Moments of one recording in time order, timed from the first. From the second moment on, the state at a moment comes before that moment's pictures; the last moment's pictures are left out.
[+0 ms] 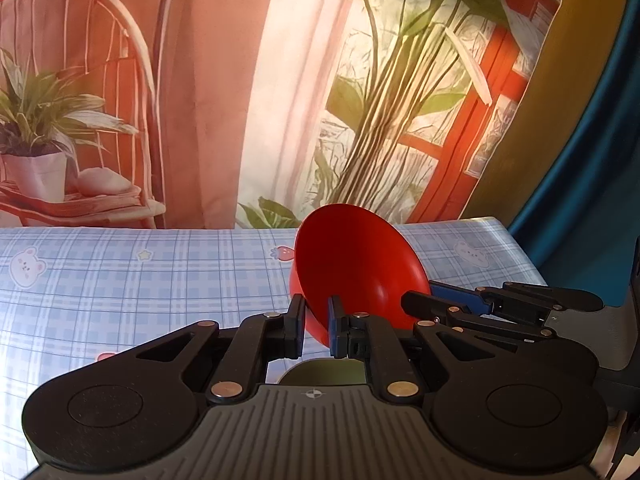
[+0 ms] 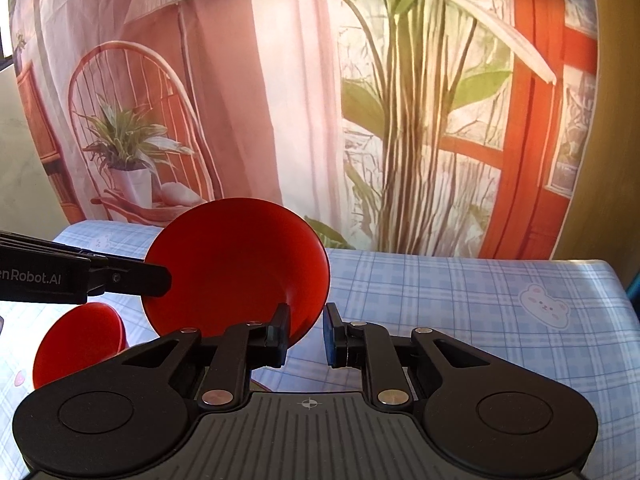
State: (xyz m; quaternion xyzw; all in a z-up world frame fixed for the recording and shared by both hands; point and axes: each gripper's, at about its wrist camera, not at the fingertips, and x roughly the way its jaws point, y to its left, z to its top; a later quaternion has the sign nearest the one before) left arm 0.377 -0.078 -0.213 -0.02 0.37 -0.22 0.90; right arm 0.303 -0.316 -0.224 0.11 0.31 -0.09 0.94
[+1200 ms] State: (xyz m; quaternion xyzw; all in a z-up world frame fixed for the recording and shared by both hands) left arm 0.317 0.050 -0.238 -0.10 0.39 -0.16 0.90; right arm 0.317 -0.170 -0.206 0.04 0.36 -0.01 0.93
